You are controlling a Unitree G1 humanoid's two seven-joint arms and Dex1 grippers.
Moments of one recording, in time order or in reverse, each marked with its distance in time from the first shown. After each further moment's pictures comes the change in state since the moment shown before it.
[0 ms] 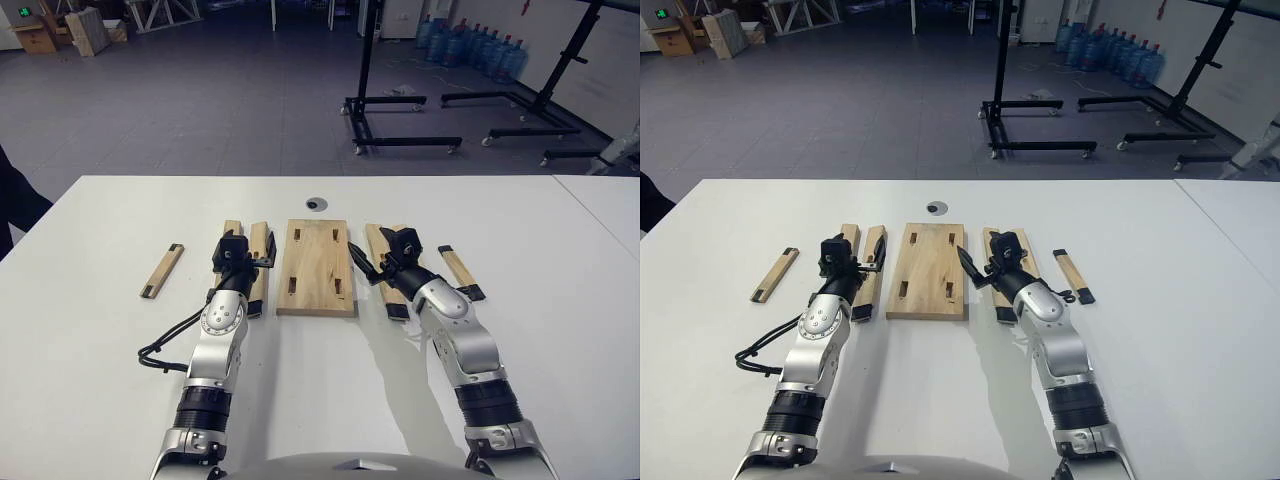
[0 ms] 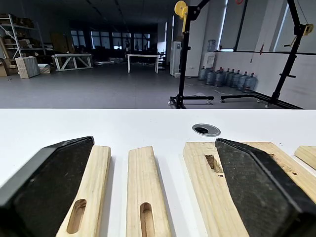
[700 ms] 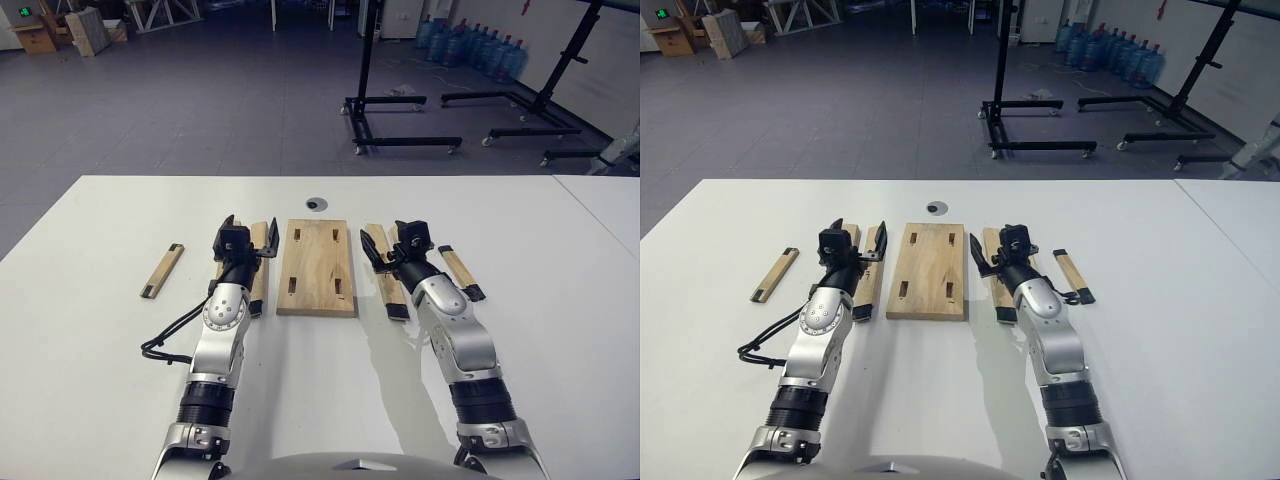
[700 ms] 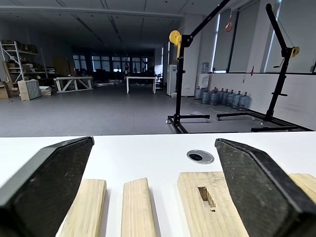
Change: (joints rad) left arm -0.038 0.004 -0.003 -0.012 0.008 -0.063 -0.018; right arm -0.005 0.054 -0.033 -0.018 -0.027 0.005 -0.162
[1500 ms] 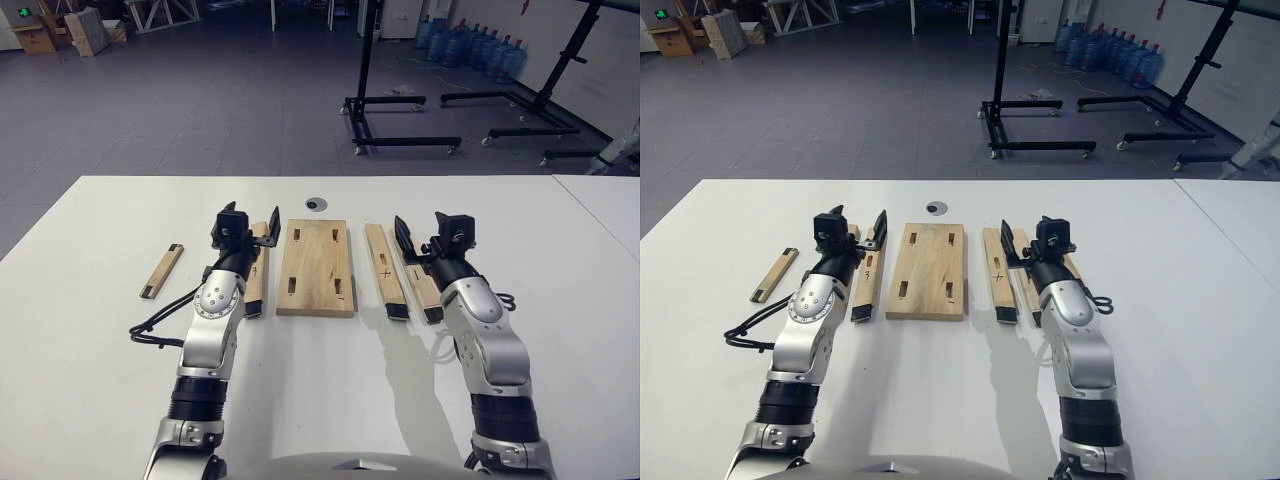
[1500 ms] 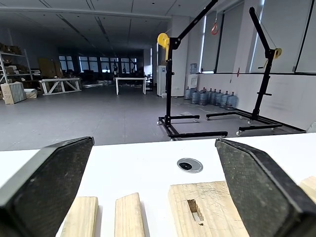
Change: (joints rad) left arm -0.017 0.023 -0.005 -0.154 -0.028 0.170 -0.037; right arm 0.064 -0.016 -0.119 -0.189 0.049 0.080 -0.050
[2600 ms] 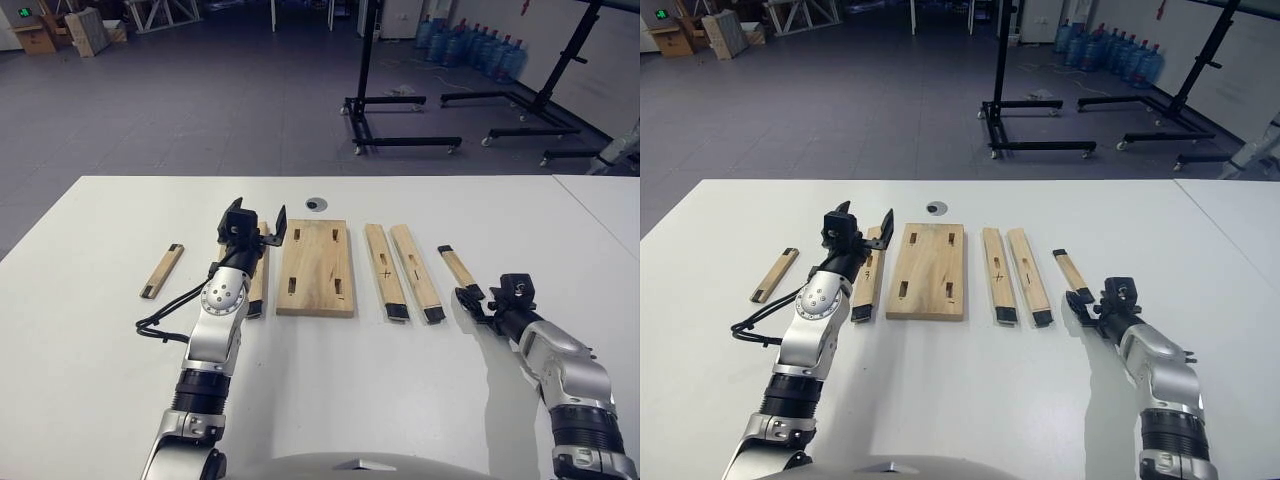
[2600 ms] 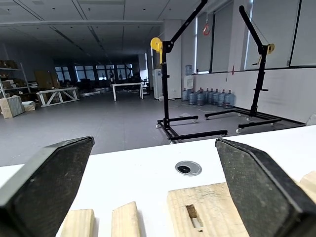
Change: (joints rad) left arm -0.034 0.009 -0.029 0.070 0.043 -0.067 -0.005; right arm 0.081 -0.336 -0.211 0.469 0.106 0.124 0.289
